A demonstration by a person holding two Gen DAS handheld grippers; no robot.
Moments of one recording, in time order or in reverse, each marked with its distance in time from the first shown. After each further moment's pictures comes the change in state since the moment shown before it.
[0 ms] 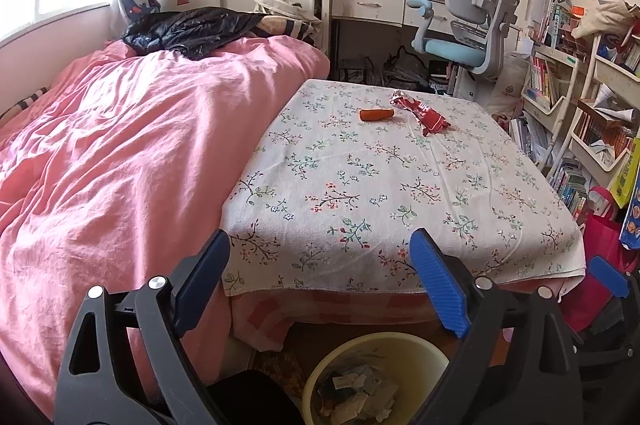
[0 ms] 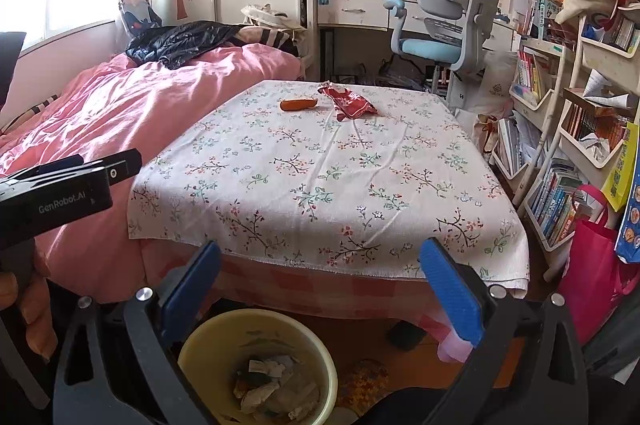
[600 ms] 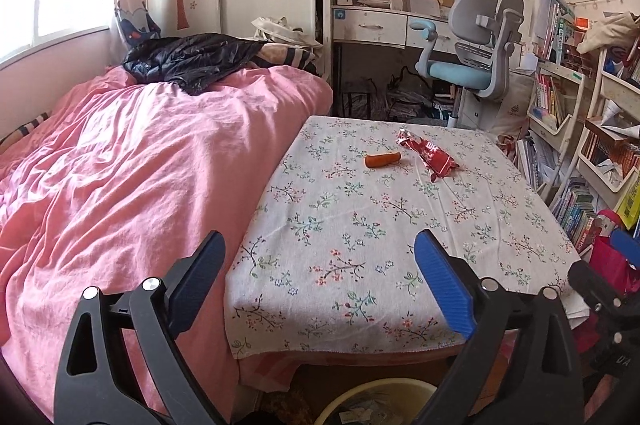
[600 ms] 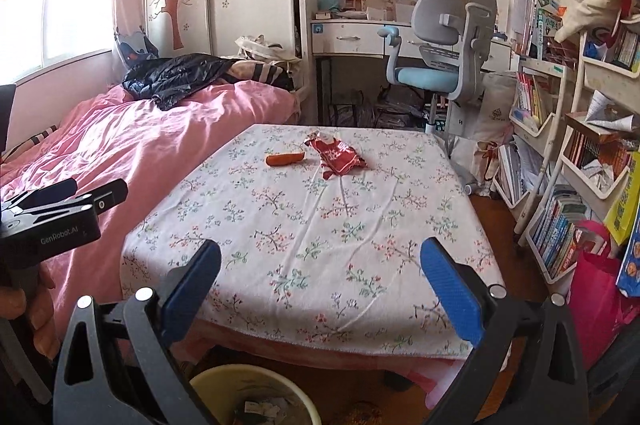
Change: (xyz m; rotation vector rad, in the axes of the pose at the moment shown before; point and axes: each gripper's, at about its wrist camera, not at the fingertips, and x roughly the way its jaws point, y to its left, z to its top) left arm 0.017 -0.002 0.062 0.018 -0.073 0.026; right arm 0.013 -0.029 0.066 0.012 -0.093 0.016
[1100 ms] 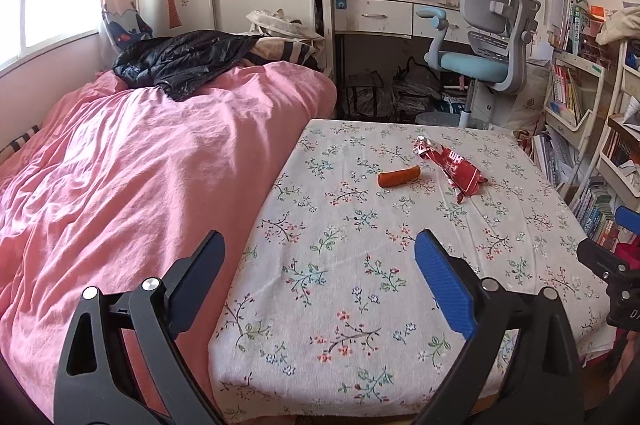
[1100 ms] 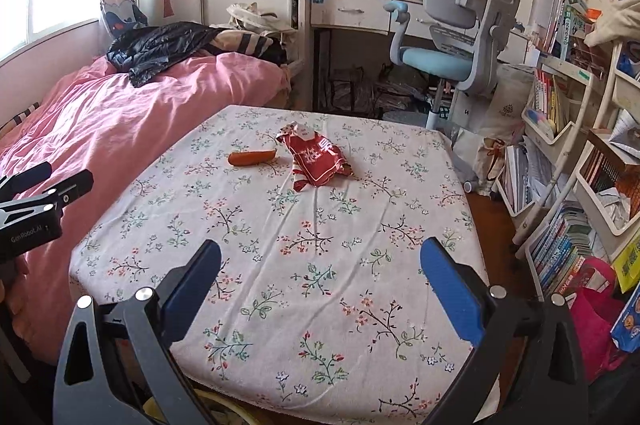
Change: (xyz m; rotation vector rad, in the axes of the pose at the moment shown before) left arm 0.092 -0.008 0.043 0.035 0.038 0.026; right arm 0.089 -0.033 0.036 -0.048 0.132 -0.012
